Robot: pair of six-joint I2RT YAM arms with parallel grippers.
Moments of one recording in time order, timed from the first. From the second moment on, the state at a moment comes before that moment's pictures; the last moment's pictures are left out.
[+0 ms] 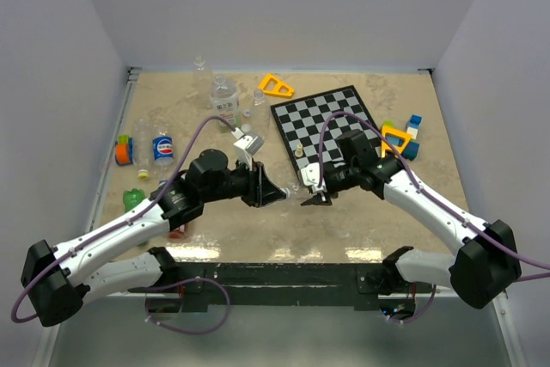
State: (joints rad) left arm -0.84 0.99 0.75 -0.11 0.32 -0.59; right arm 0.54 1.21 0.87 -0.56 -0.87 -1.07
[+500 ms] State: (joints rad) left arm -0.84 0.97 0.76 -0.14 0.31 -0.57; right arm 0.53 1.22 0.87 -0.59 -0.82 -1.08
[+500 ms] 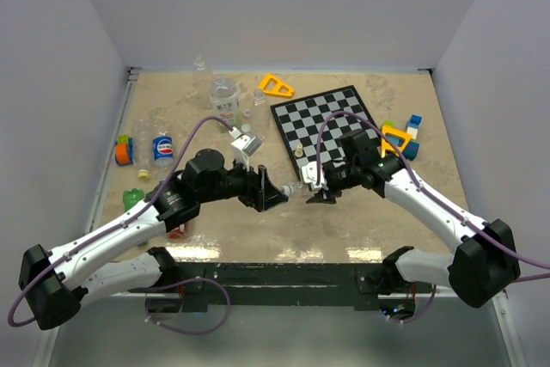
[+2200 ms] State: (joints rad) left arm -0.84 0.90 0.60 0.03 0.50 0.64; right arm 0.53 1.22 0.87 -0.60 -0.79 -1.08
